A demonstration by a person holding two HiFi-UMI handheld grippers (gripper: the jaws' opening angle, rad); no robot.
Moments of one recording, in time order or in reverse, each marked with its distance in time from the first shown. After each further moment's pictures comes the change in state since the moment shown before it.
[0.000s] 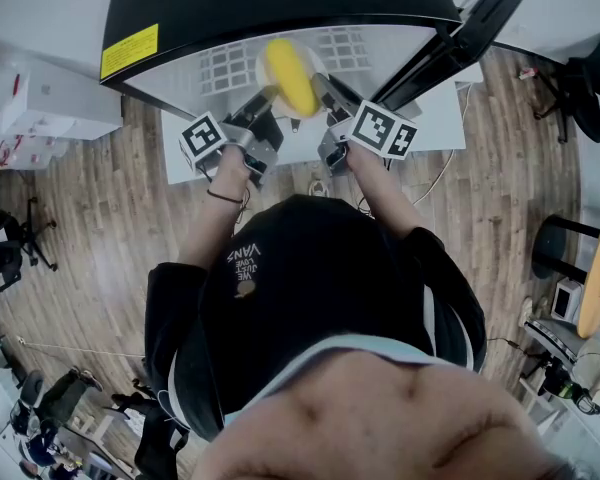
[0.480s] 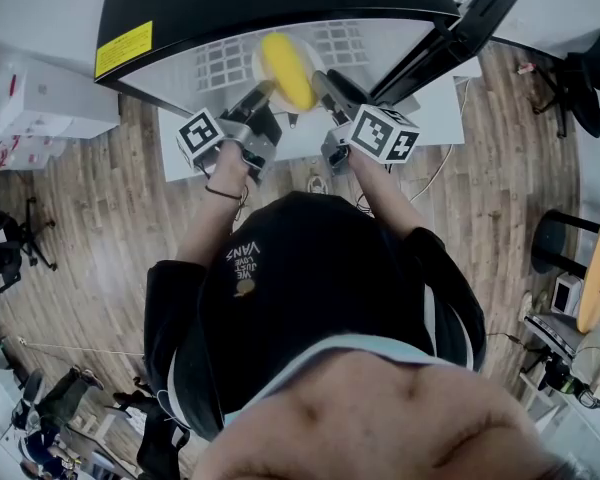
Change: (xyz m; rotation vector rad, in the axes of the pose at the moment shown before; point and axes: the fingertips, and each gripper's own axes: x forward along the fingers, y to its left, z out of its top) left arm 0.002 -0.001 0.001 -0.024 -0.018 -0.002; right arm -0.013 0.005 0.006 -0.140 -0.029 -0.016
